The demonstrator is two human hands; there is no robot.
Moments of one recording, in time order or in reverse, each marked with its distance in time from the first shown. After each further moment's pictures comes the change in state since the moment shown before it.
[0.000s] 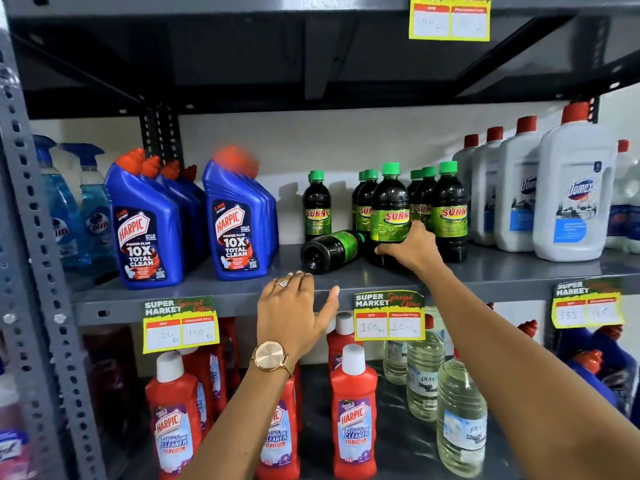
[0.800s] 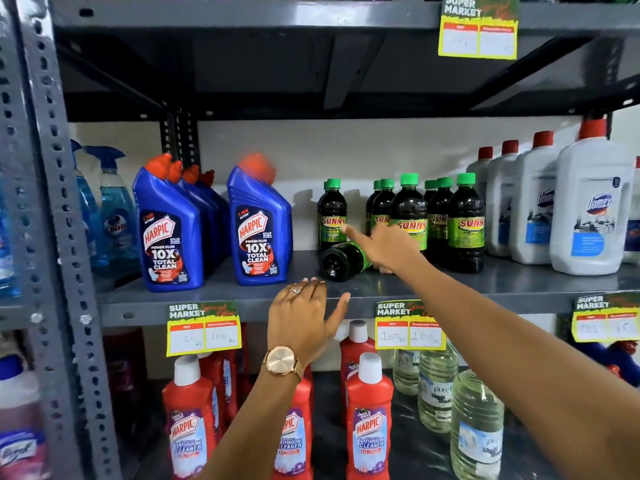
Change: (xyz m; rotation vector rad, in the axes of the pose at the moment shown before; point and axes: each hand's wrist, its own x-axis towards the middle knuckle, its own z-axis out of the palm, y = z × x) left_hand -0.002 -0.021 -0.001 -0.036 0.037 0.040; right_hand -0.028 -0.076 0.031 -0.507 -0.095 -0.212
